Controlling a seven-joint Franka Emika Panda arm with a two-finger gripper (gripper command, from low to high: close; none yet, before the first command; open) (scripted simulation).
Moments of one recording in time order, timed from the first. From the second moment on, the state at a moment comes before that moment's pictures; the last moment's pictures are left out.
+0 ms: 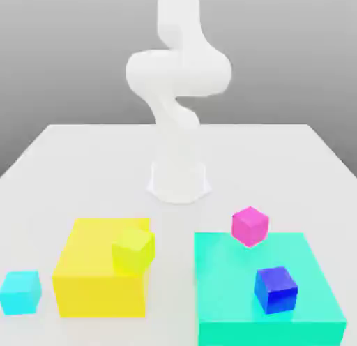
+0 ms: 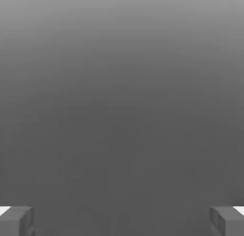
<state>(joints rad) -0.06 -0.71 0.01 -2.31 -0.01 2.33 0.88</state>
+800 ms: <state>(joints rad) -0.48 0.17 -0.09 -2.40 -0.01 2.65 1.55</state>
